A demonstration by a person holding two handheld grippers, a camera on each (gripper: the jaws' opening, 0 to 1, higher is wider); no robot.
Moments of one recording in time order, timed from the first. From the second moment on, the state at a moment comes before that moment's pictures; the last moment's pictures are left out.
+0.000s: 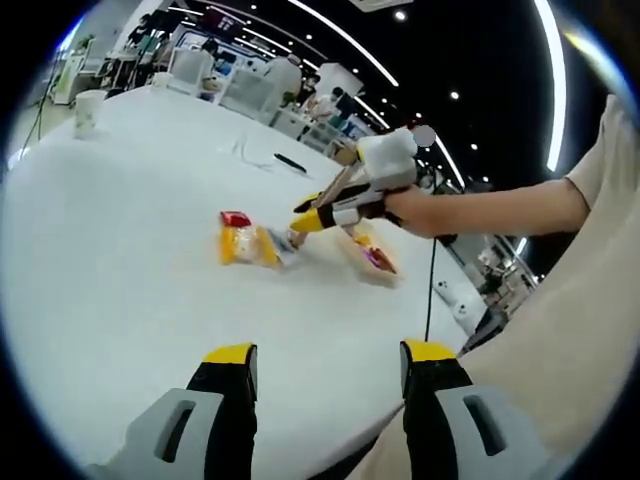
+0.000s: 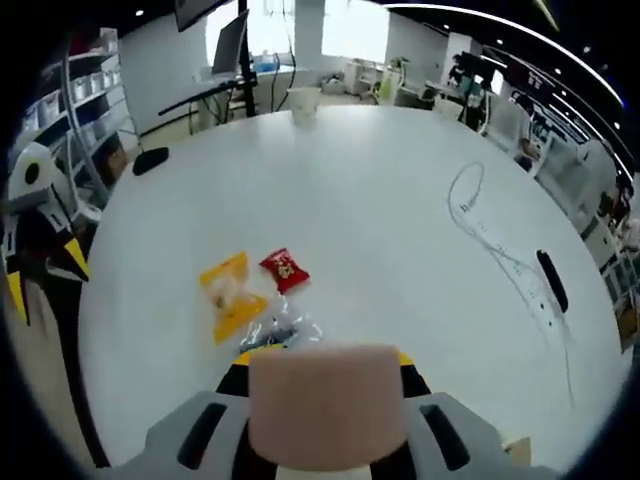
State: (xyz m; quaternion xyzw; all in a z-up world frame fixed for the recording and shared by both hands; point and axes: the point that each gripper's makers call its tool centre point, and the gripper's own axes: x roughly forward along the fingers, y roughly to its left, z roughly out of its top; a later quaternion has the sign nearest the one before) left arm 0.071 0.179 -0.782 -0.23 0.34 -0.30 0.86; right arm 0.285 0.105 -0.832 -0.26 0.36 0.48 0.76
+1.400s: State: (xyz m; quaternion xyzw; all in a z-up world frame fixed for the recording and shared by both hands) left arm 0.072 0.173 -0.771 -0.21 0.33 -0.30 0.87; right arm 0.283 0.096 -0.821 -0.24 0.36 0.46 0.78
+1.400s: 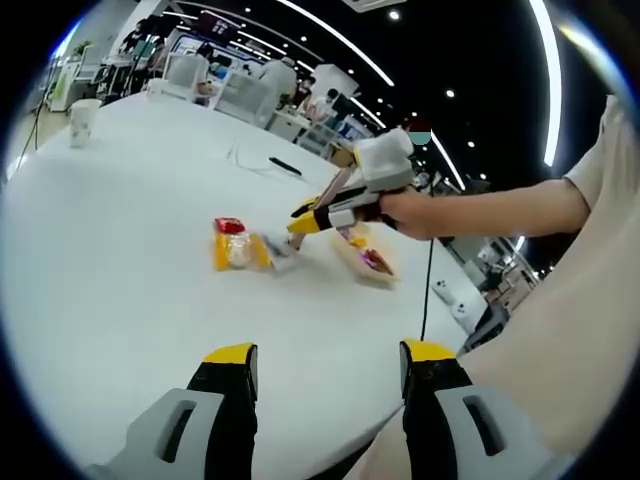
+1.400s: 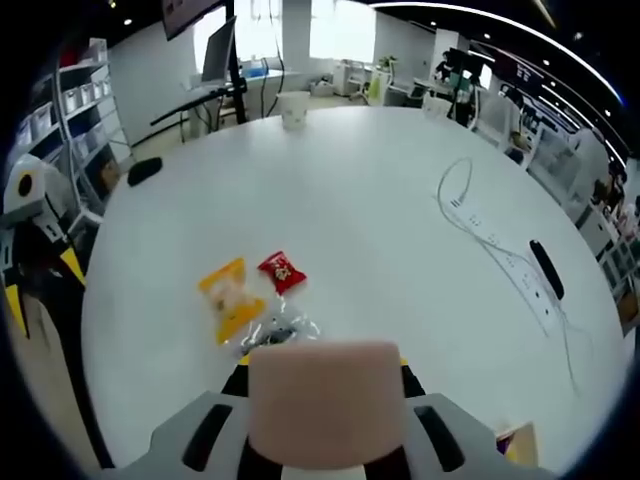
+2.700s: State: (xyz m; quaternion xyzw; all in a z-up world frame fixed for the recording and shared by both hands) left arm 0.047 0.152 -0.749 -0.18 0.31 -0.34 0.87; right arm 0.255 0.055 -0.760 -0.15 0.34 0.41 0.83
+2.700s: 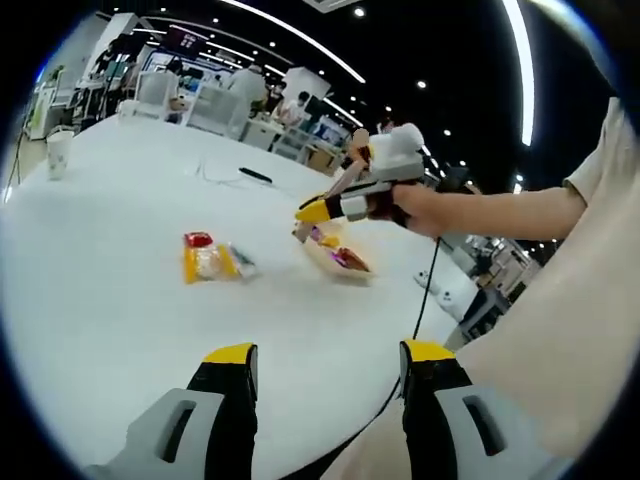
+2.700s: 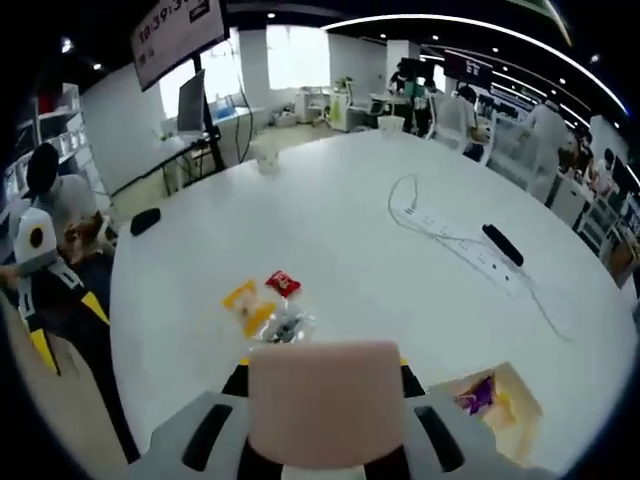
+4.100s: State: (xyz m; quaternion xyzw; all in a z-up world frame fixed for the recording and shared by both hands) left arm 0.050 0.139 -0.742 -0.17 0.30 -0.37 0.86; right arm 0.280 -0.004 -0.709 -0.14 0.30 0.35 0.88
